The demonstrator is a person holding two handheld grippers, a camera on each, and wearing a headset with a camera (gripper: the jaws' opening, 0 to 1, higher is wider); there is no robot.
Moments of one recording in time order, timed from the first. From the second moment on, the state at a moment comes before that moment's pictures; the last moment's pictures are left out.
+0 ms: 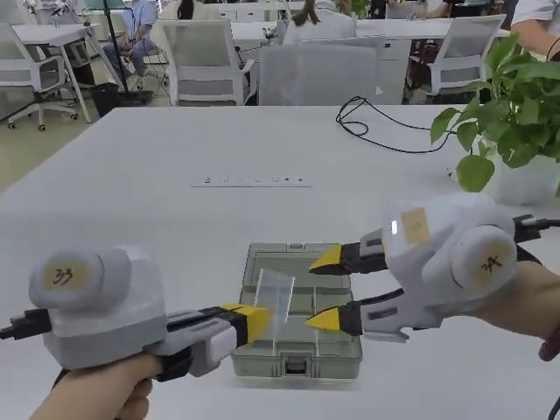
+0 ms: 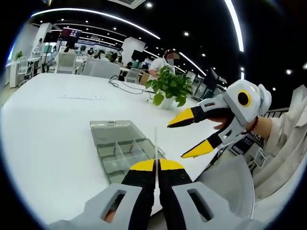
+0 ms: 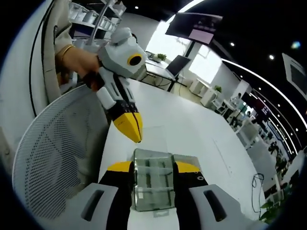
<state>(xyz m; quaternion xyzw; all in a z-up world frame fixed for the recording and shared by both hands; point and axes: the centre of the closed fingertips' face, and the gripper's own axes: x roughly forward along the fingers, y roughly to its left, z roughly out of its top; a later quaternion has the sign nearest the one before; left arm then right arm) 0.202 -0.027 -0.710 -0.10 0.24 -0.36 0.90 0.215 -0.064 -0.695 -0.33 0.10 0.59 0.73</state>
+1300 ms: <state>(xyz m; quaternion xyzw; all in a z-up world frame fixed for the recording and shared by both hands) 0.156 -0.066 -0.719 0.14 0.17 -0.56 0.80 0.155 -0.060 -0.702 -0.21 0.18 0.74 0.61</state>
